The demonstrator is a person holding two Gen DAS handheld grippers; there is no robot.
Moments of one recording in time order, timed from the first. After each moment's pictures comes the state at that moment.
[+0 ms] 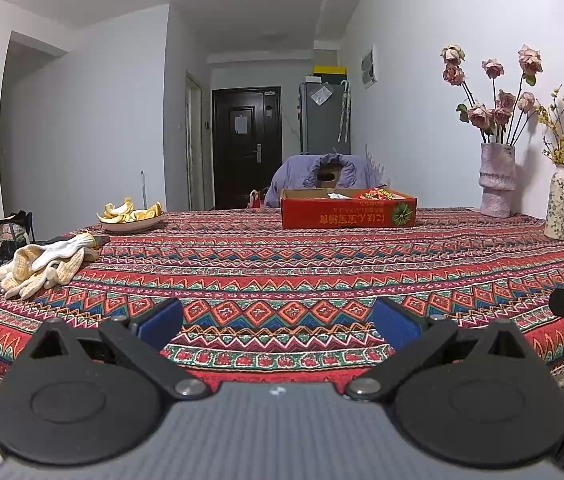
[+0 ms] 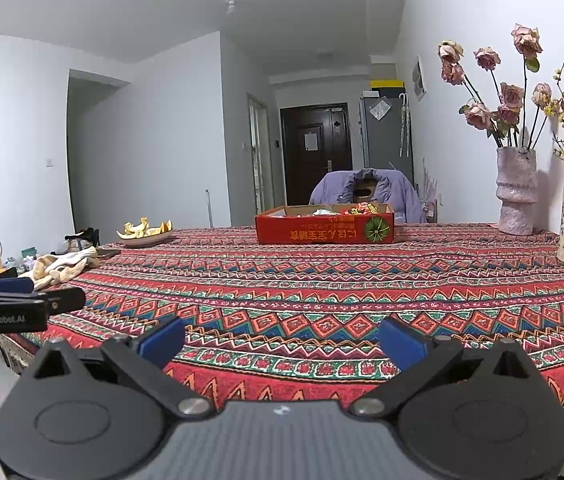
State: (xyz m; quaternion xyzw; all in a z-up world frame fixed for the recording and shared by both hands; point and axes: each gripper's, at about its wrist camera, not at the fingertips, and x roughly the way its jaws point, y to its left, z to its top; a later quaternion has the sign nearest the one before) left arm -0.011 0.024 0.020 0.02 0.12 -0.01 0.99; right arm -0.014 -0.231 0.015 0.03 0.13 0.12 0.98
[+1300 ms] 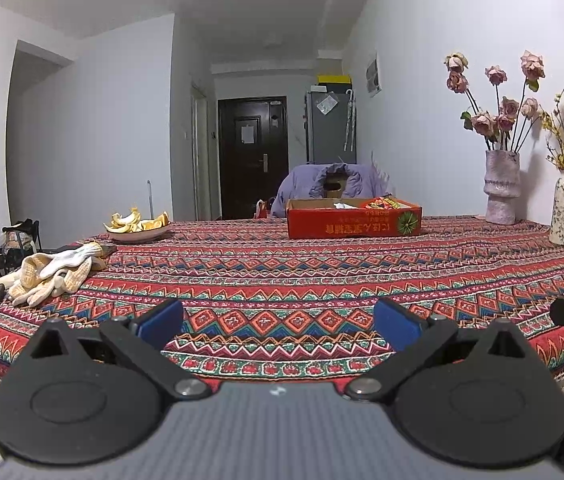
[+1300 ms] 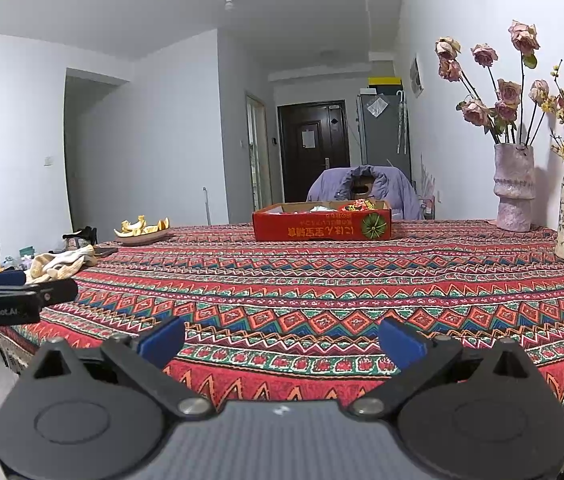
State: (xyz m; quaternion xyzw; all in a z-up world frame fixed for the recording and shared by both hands) left arm -0.016 0.022 0.024 0.02 0.11 0.00 0.99; right arm -0.013 -0.233 0.013 0.04 0.14 0.12 0.98
